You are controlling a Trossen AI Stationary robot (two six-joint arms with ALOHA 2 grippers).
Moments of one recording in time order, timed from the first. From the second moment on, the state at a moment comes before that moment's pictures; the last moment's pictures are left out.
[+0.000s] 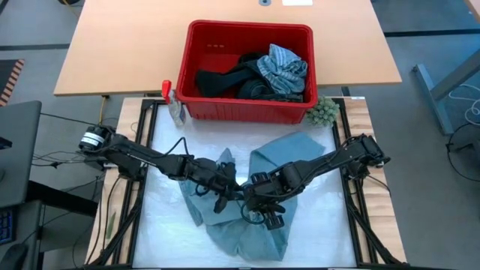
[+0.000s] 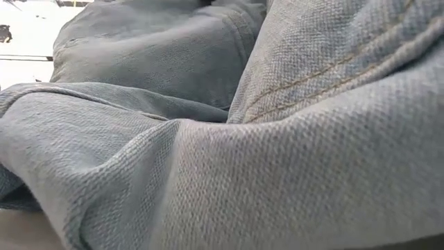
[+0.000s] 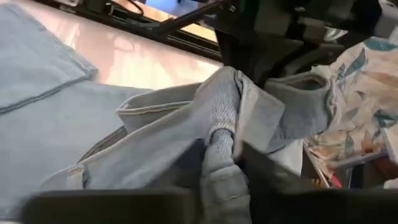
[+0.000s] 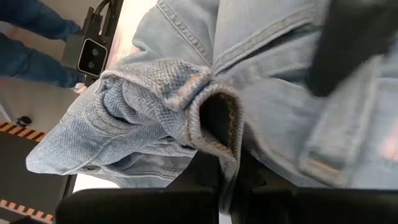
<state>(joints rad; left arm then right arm) -0.20 1.55 0.94 0.31 0.12 -0.45 0.37 1.87 1.80 -1.06 -0.07 0.14</state>
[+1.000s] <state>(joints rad) -0.54 1.42 0.94 0.27 -0.83 -0.37 0.27 1.81 1.80 -0.93 0.20 0.57</state>
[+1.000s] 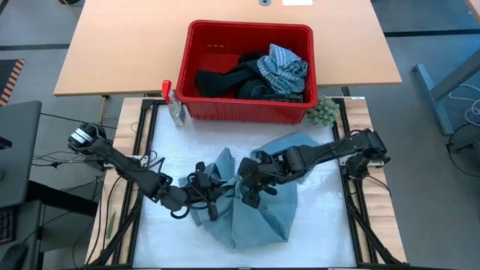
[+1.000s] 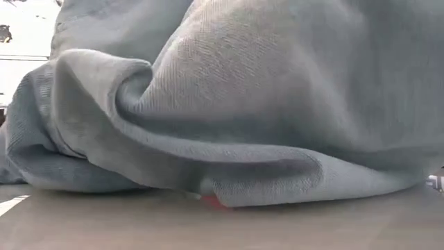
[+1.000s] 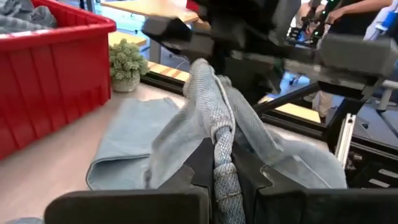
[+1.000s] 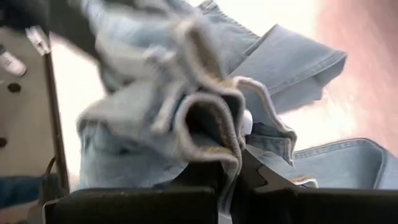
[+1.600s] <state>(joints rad) -0.48 1.44 0.94 0.33 -0.66 -0.52 0.26 1.81 1.79 -0.91 0.24 0.63</state>
